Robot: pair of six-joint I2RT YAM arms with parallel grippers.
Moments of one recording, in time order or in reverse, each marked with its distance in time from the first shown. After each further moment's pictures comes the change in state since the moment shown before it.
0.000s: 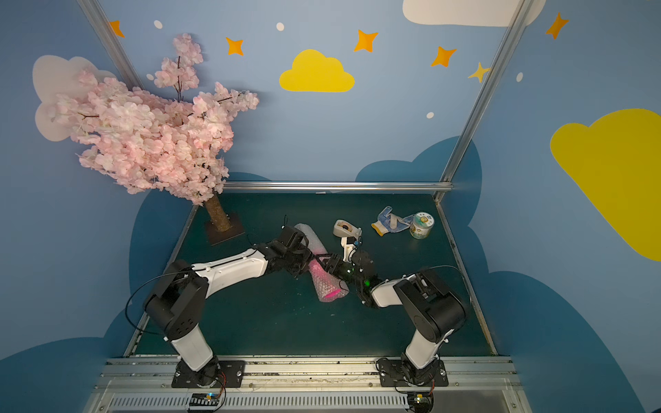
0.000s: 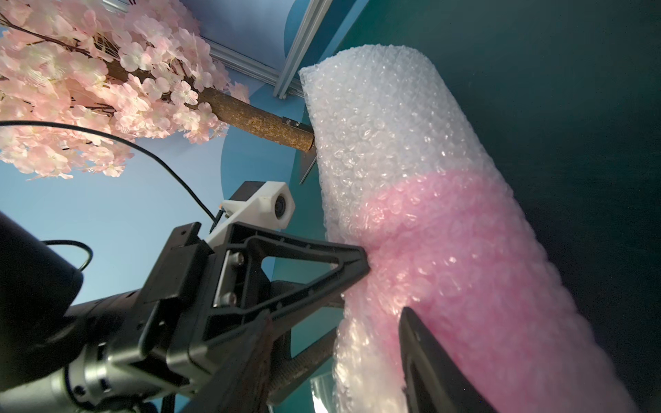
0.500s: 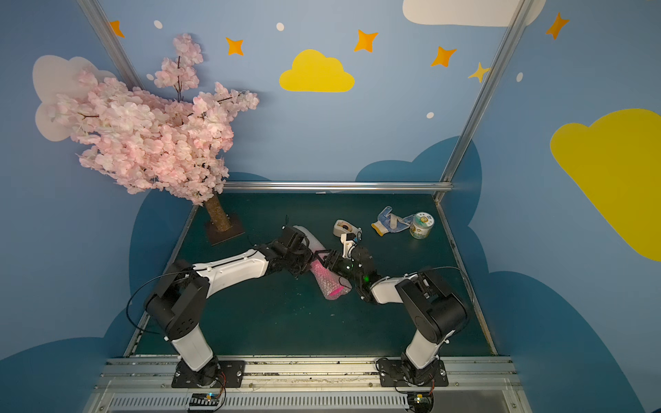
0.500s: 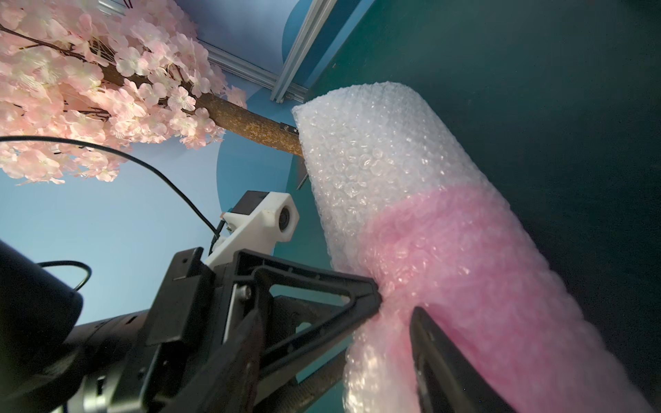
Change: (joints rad) left arm -0.004 0.006 -0.004 0.026 0.027 0.036; right arm -0.013 -0.011 0.055 -0.083 -0.009 -0.029
